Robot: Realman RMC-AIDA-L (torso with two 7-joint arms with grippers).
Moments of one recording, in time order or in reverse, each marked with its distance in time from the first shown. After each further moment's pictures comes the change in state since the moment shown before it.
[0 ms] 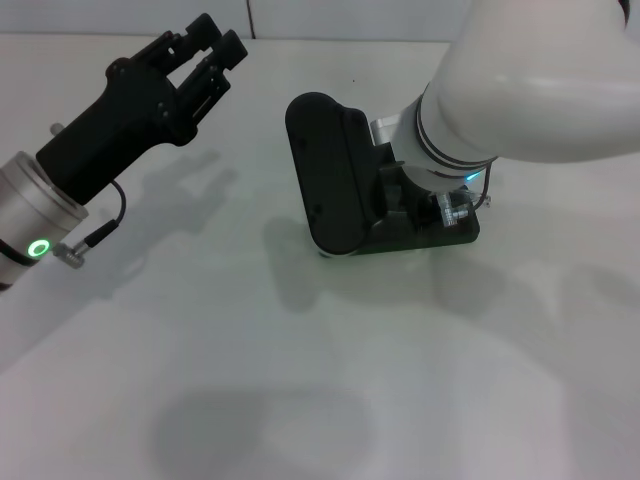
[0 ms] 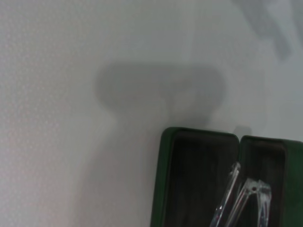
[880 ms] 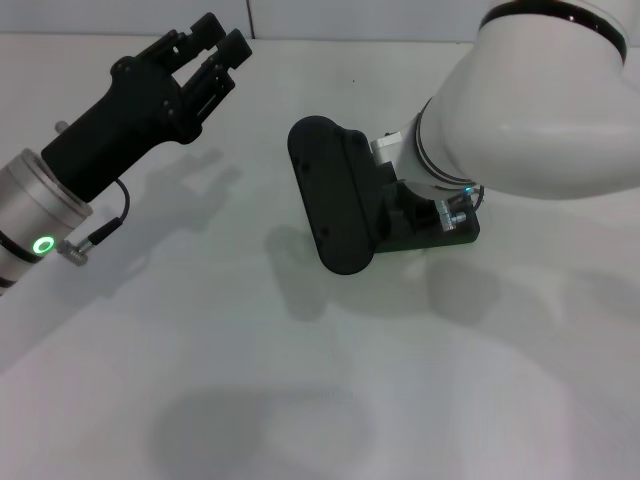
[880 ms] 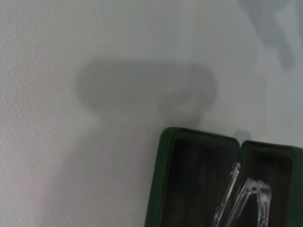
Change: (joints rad) left arm -0.009 -0.003 0.000 -0.006 0.000 -0.010 0.002; right arm -0.025 0.000 -0.060 0.002 -0.046 0.073 -0.002
